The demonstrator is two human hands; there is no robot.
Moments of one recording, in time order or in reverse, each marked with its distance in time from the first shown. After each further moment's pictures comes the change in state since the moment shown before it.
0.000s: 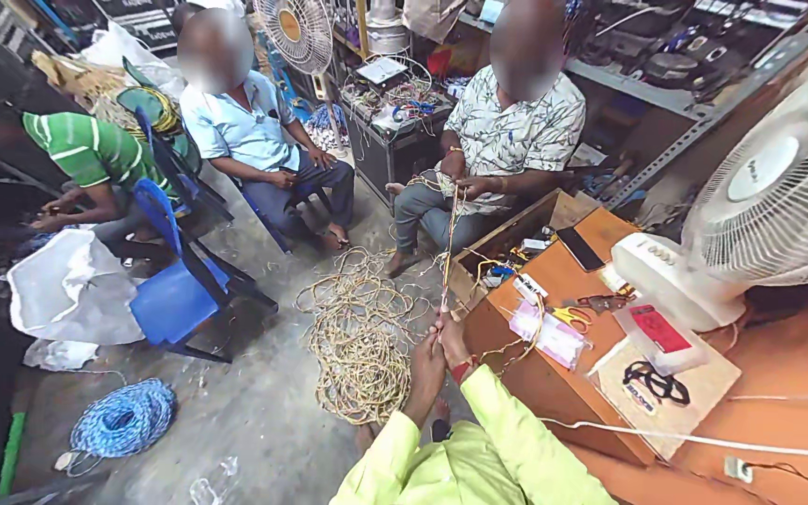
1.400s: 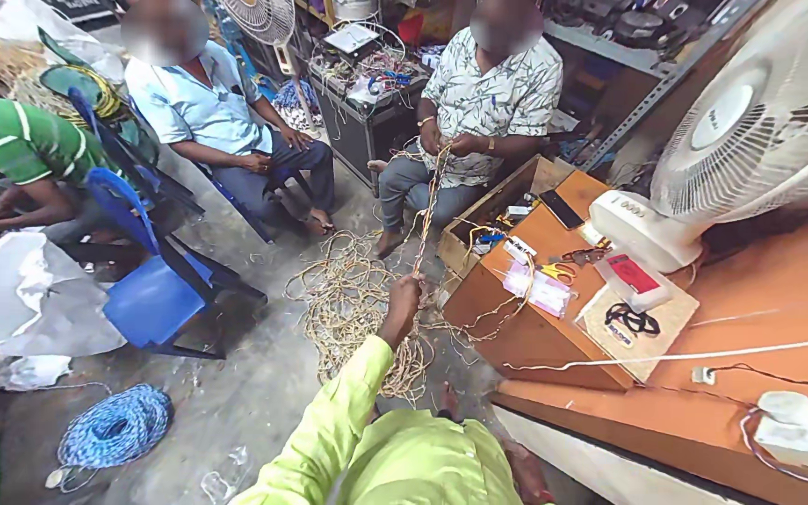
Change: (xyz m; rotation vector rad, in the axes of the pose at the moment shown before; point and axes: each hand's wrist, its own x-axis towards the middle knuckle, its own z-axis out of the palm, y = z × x) left_hand 0.050 0.022 -0.060 -0.296 -0.086 -0.233; right_hand -0.191 0.251 -0.255 -0.650 0.256 0.297
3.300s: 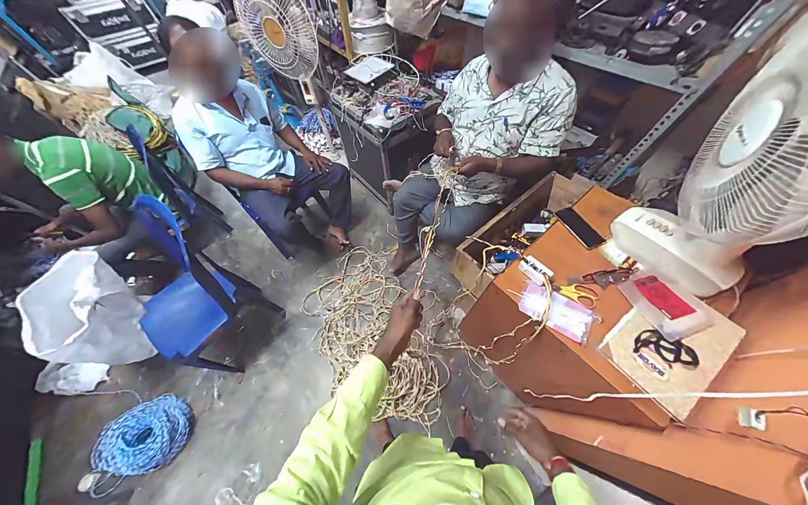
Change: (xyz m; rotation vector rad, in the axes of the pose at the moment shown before) left_hand 0.017 -0.004 -0.028 0.036 -0.146 0.065; right_hand 0.109 -0.089 -0.009 -0.133 -0.286 -0.235
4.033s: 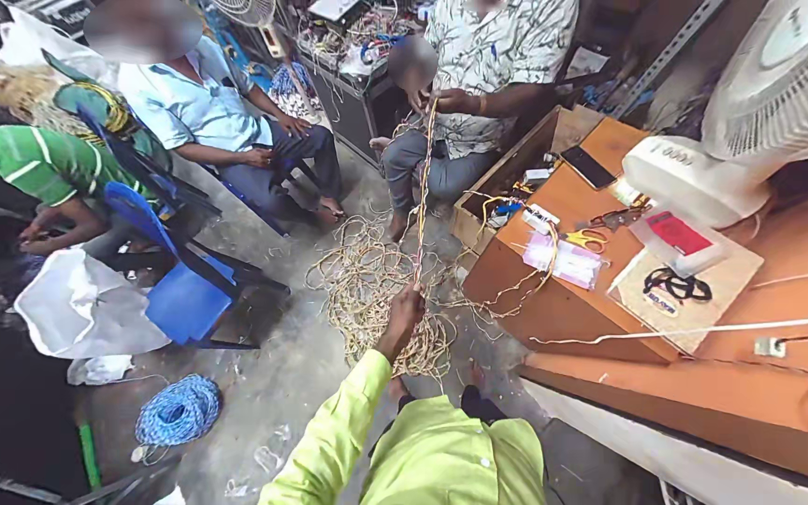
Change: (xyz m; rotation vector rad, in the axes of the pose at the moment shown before) left_hand -0.029 -0.055 -0.008 -0.042 -0.025 -0.090; right_hand -0.172 -0.279 0.092 -0.637 -0.476 0.227
